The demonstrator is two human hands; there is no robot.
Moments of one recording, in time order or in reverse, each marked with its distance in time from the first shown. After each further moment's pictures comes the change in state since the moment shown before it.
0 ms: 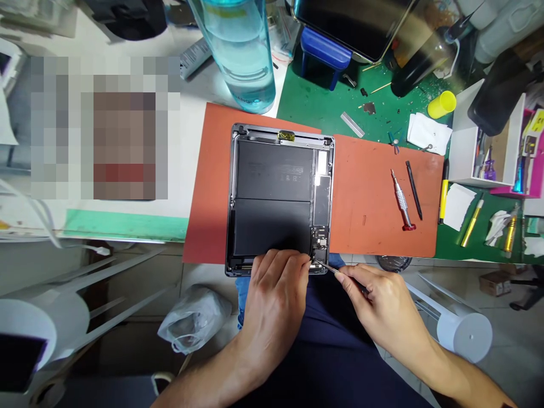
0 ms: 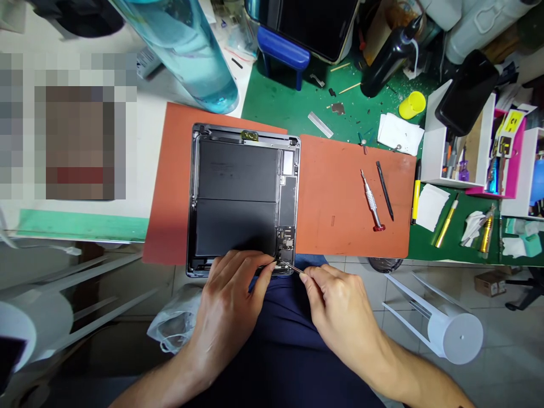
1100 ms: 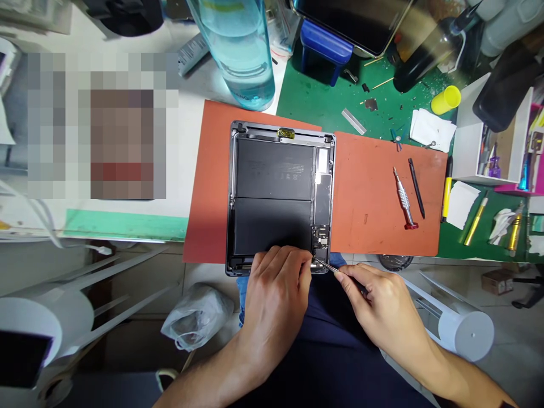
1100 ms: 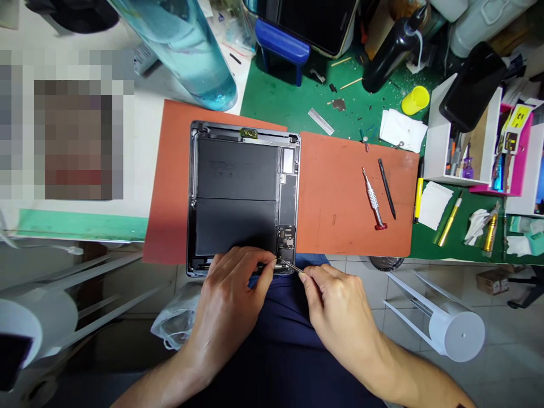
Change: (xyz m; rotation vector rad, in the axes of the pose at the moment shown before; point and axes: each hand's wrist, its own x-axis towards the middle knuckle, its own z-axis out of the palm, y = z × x) left_hand 0.009 0.003 -0.001 0.016 -0.028 -0.045; right_hand 0.000 -0.004 0.003 -0.012 0.017 0.030
